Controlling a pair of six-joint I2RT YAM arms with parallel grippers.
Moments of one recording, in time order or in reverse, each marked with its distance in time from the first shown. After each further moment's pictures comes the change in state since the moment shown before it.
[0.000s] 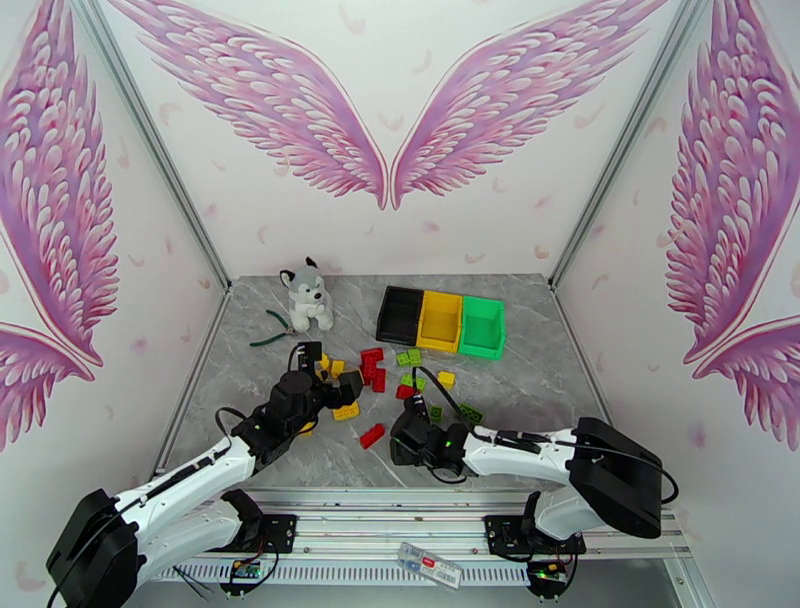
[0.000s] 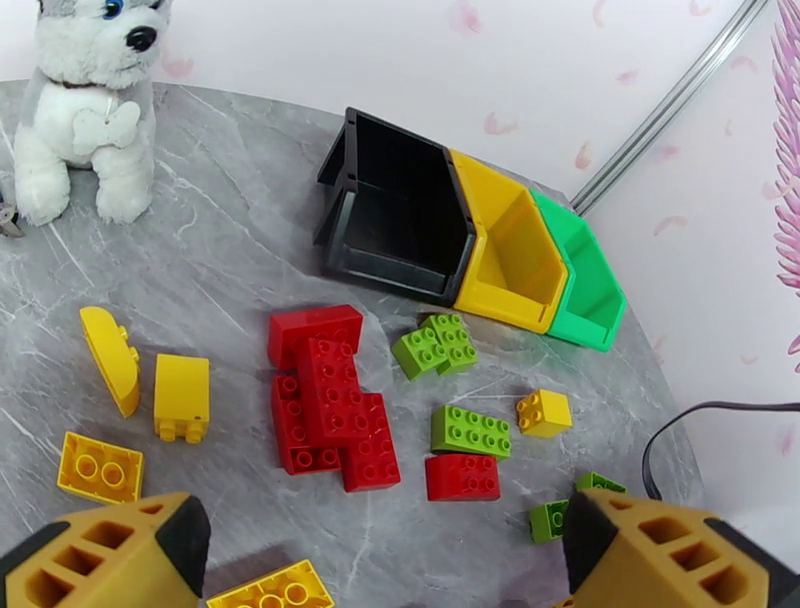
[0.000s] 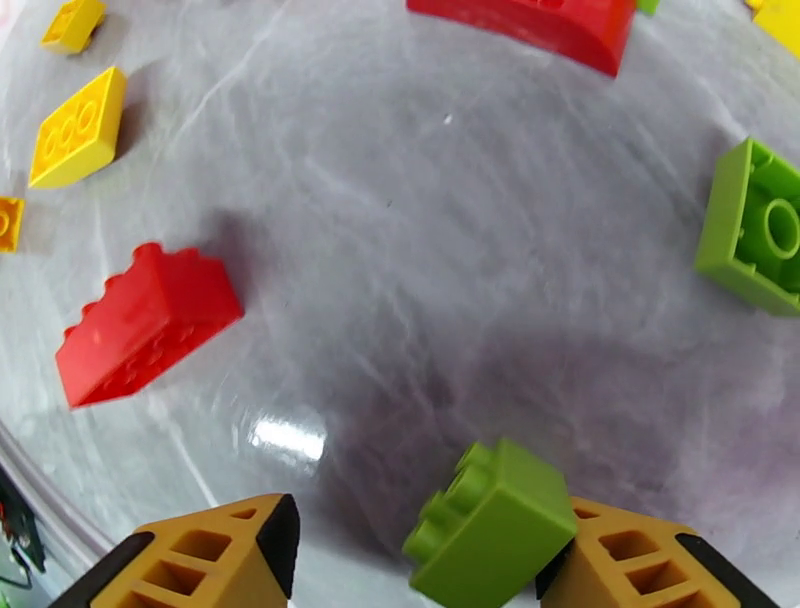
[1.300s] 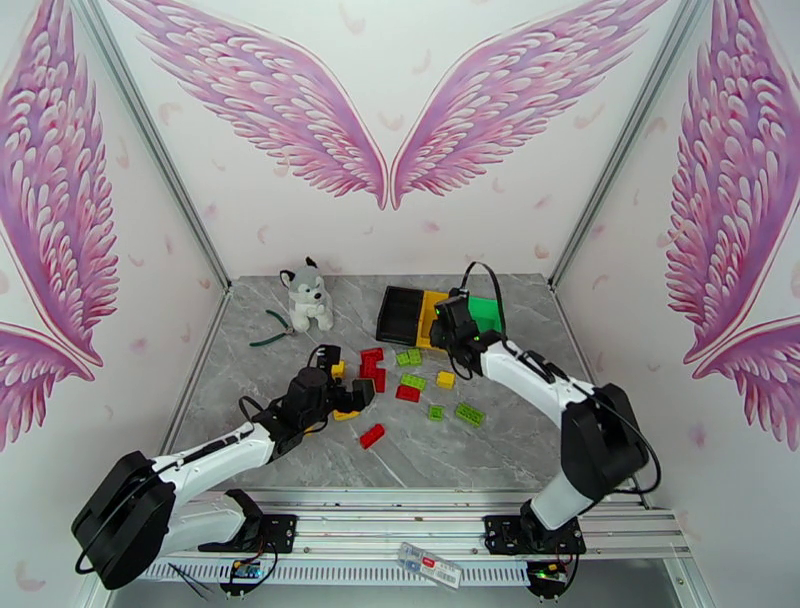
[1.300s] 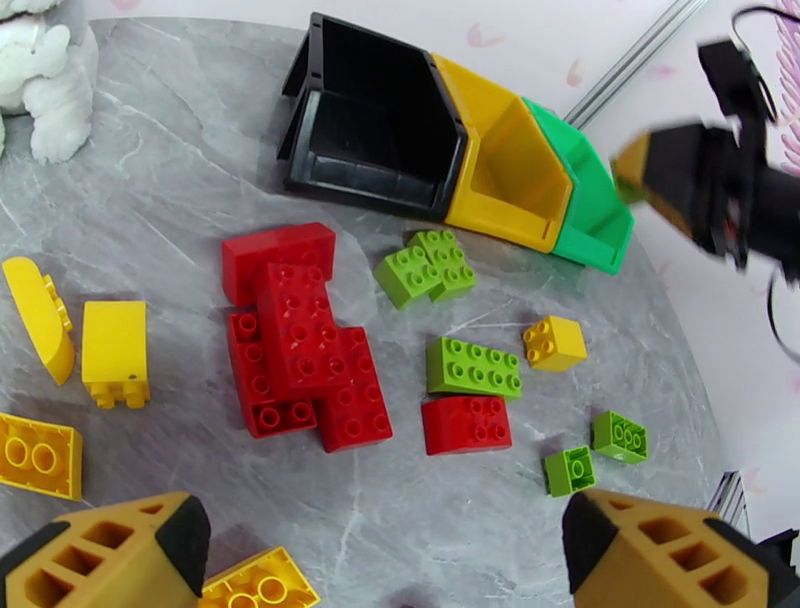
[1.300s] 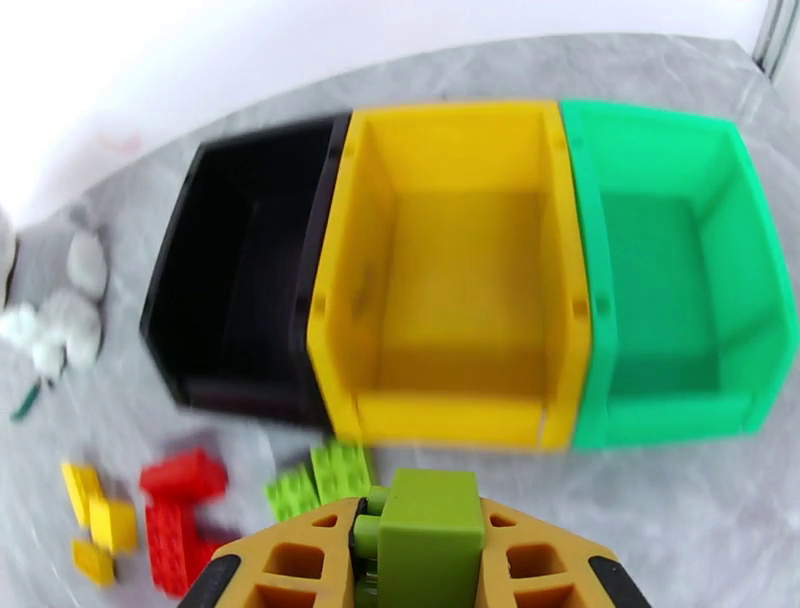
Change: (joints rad) left arm -0.007 0.214 0.031 0.065 0.135 0.034; right arm -0.641 0.258 0.632 -0.003 0.033 -0.340
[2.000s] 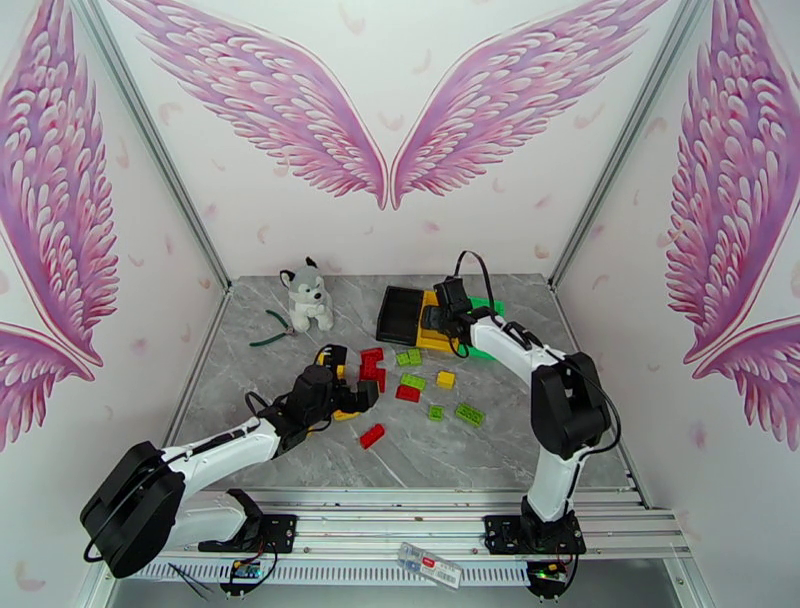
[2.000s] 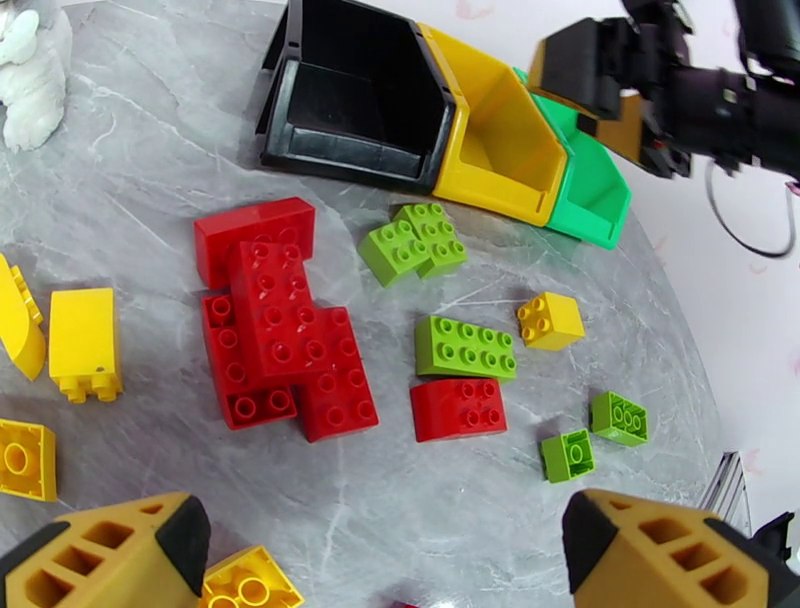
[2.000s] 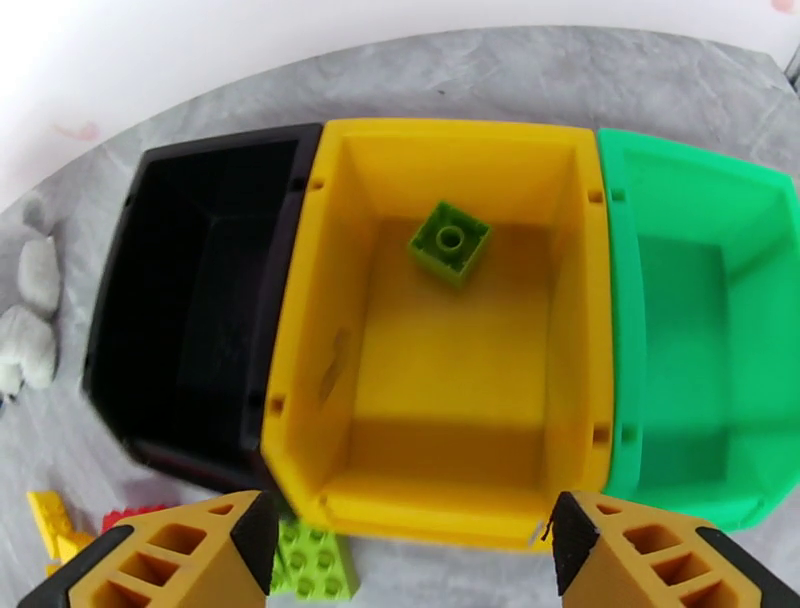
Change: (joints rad) left arm -0.005 0.032 0.016 -0.006 0.030 0.004; right arm -0.022 0.052 0.080 -0.091 -0.063 -0.084
